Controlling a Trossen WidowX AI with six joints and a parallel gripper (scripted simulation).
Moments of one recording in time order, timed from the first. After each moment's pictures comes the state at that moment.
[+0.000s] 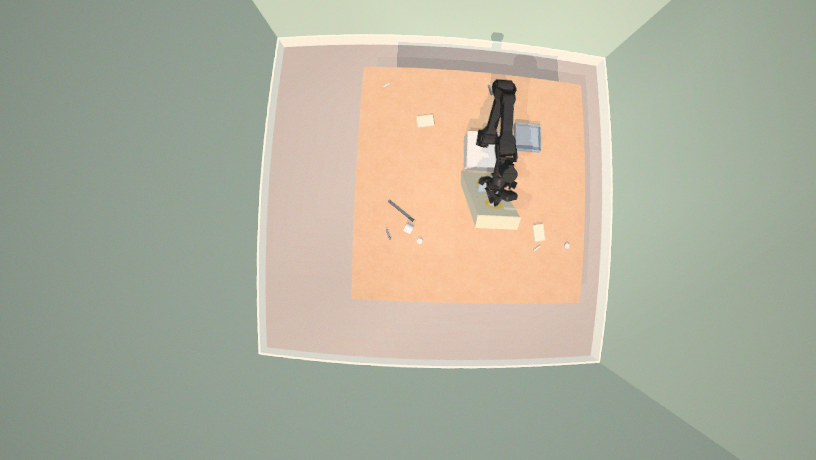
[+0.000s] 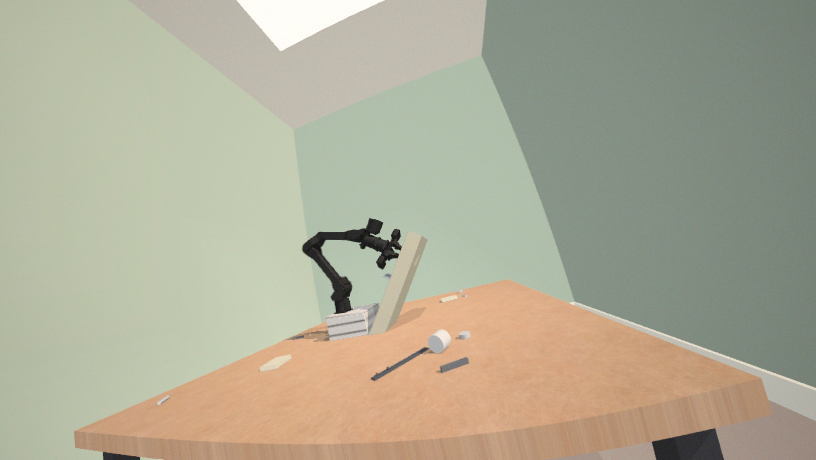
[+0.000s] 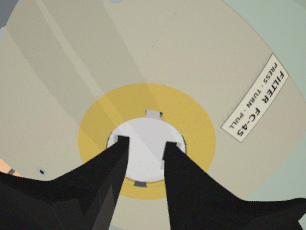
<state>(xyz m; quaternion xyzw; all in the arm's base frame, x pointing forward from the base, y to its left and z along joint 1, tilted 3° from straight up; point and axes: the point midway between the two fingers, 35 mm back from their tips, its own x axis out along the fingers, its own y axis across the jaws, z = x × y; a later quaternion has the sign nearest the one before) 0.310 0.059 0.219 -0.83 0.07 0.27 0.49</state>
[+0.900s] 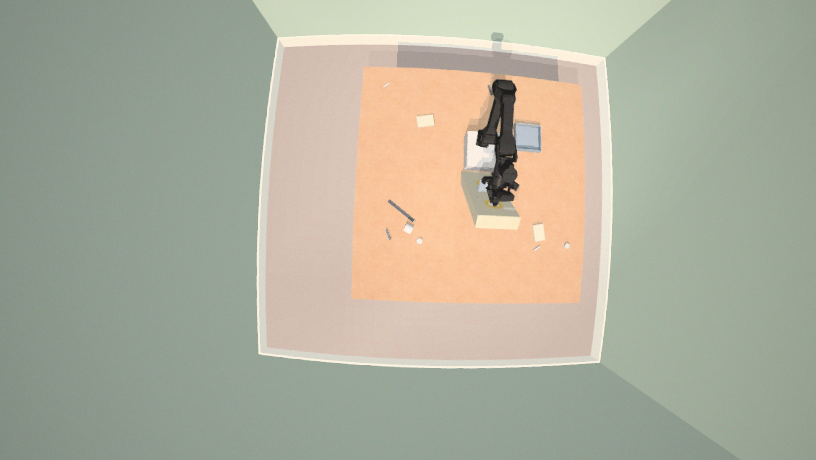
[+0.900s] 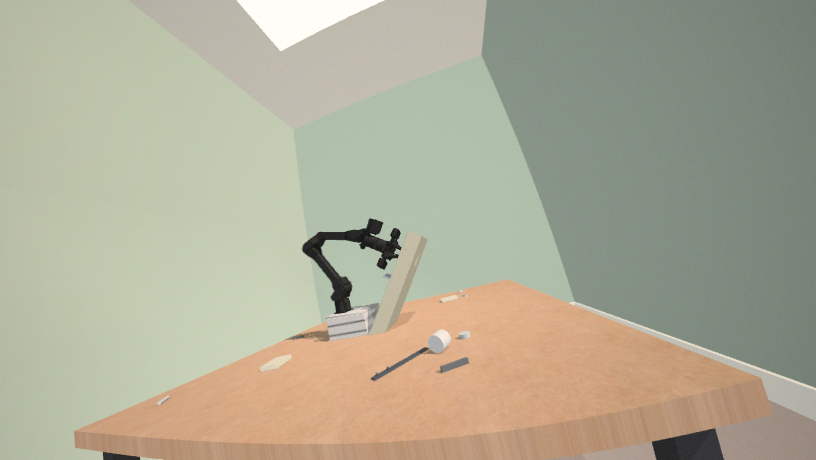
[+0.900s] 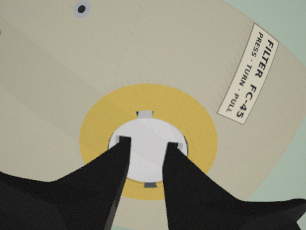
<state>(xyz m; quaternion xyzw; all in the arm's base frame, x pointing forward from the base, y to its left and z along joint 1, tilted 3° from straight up) 0.310 0.059 0.219 -0.77 0.10 0.26 0.57</state>
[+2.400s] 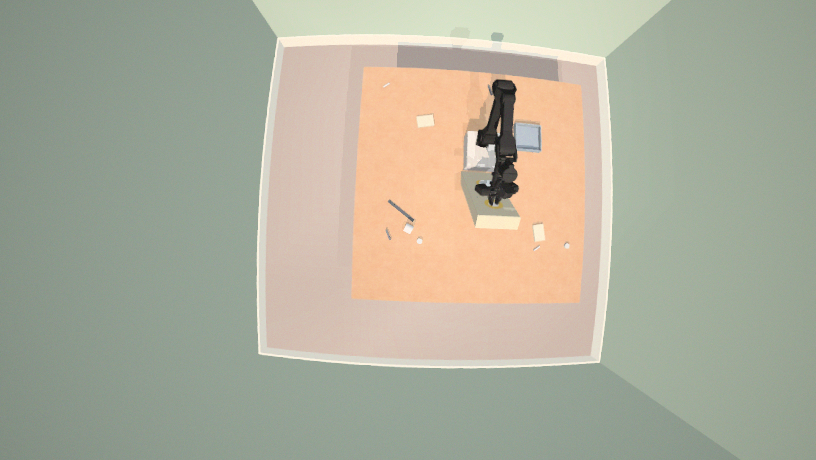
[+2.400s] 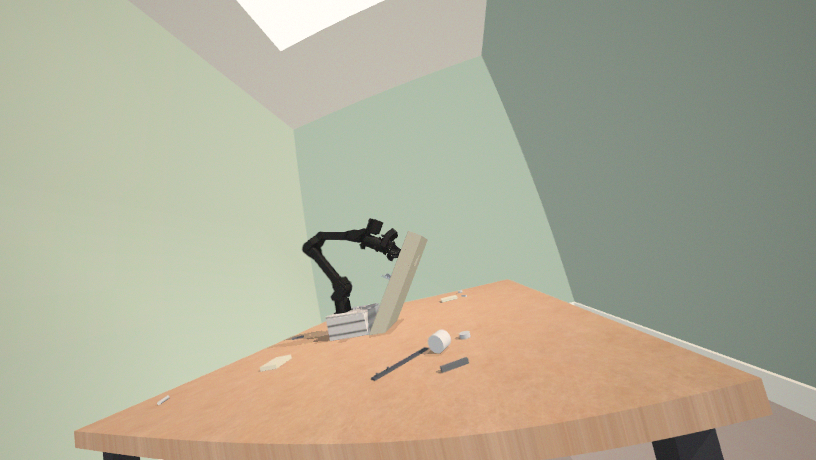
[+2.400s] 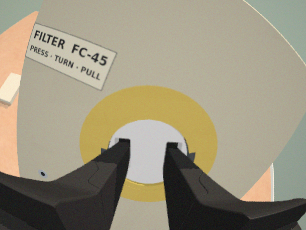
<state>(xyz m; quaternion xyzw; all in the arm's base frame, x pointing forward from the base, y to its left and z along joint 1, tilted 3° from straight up) 0.310 0.059 0.219 -0.19 0.25 0.12 0.94</state>
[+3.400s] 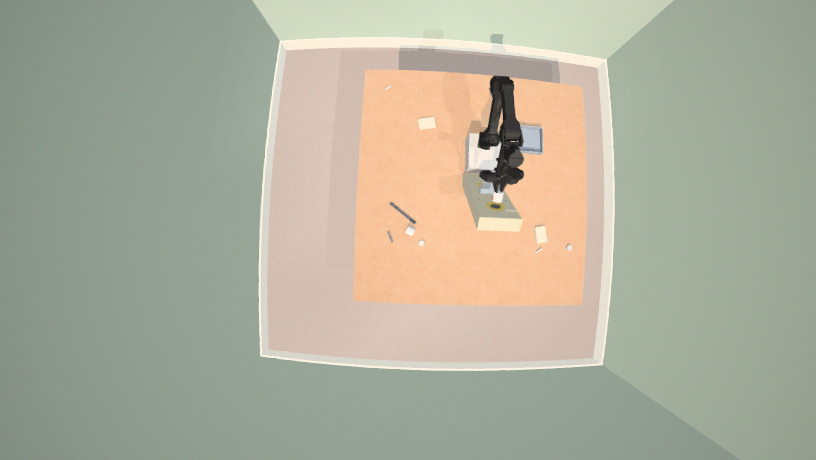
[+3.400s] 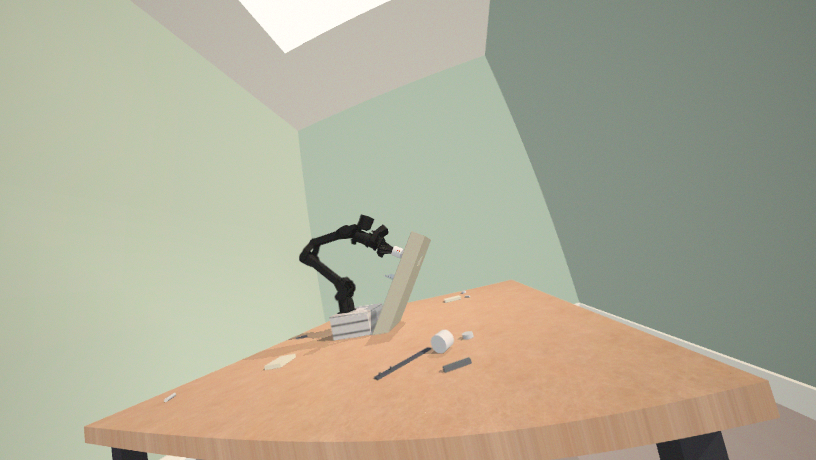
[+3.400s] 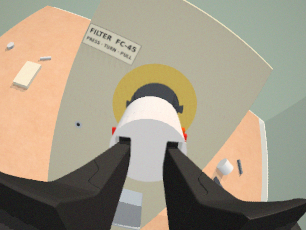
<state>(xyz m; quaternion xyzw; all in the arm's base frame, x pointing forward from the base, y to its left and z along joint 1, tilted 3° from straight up) 0.249 0.050 0.251 -0.20 0.26 0.13 0.94</state>
